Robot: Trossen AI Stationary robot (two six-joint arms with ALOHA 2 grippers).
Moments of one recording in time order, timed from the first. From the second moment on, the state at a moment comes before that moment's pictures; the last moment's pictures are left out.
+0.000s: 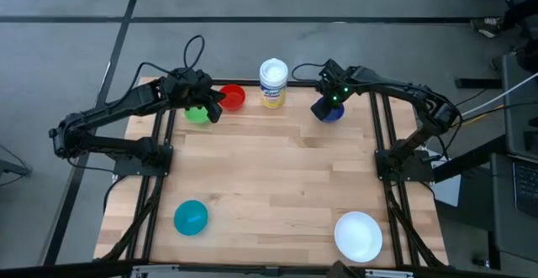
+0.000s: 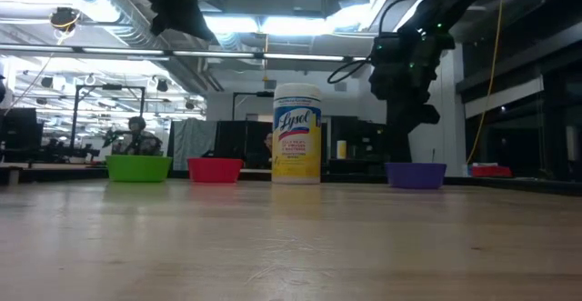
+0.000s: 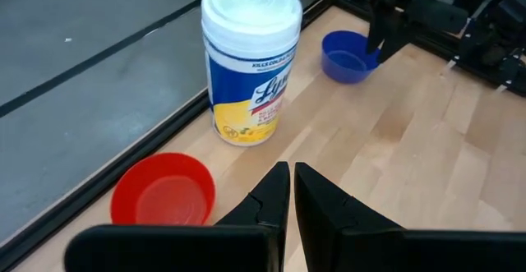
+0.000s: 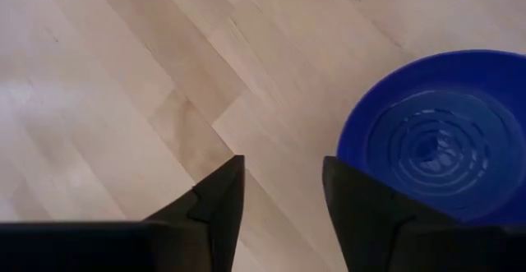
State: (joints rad) left arm 0.46 0.98 1.00 -0.60 -0.10 -0.22; right arm -0.69 1.59 1.12 -0.81 -0.32 0.14
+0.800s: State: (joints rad) left arm 0.49 0.98 1.00 -0.61 -0.05 -0.20; right arm -0.64 1.70 1.12 -0.75 -0.25 0.27
